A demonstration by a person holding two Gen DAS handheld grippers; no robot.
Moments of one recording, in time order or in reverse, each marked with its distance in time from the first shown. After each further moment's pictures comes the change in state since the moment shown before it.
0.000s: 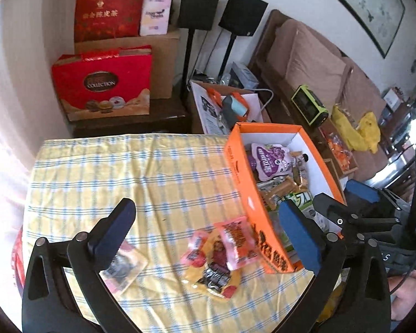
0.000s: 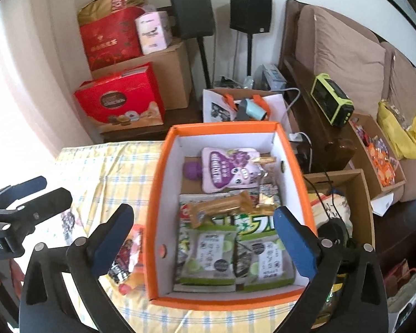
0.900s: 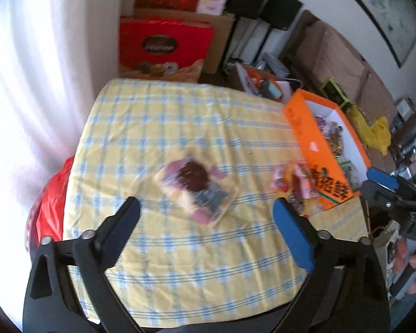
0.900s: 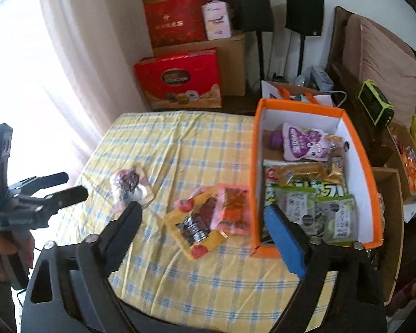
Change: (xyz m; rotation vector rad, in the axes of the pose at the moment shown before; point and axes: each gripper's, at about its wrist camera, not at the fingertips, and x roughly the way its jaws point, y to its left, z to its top) left arm -0.037 0.129 -0.092 -0.112 0.060 0.040; right arm -0.023 0.091 -0.059 -0.127 0.029 0.182
